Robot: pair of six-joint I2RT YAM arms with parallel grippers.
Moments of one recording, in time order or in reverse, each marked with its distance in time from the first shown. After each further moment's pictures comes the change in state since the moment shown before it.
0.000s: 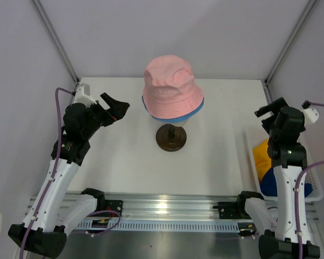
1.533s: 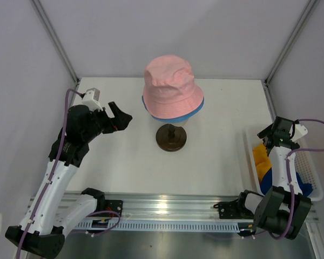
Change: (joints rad) left arm -0.040 -0.016 0.049 -0.214 0.045 0.203; right arm -0.260 0.243 -0.322 0.097 0.084 -0.143
